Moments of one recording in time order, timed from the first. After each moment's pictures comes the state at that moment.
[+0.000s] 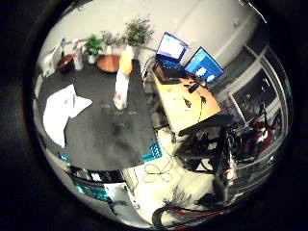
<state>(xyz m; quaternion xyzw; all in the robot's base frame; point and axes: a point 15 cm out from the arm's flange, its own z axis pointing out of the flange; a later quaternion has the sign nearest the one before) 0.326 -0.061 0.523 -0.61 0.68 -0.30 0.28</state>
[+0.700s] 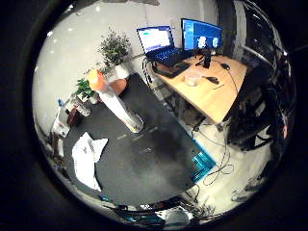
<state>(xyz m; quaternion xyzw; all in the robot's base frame) 0.369 -0.151 0.419 -0.47 0.72 -0.19 0.47</state>
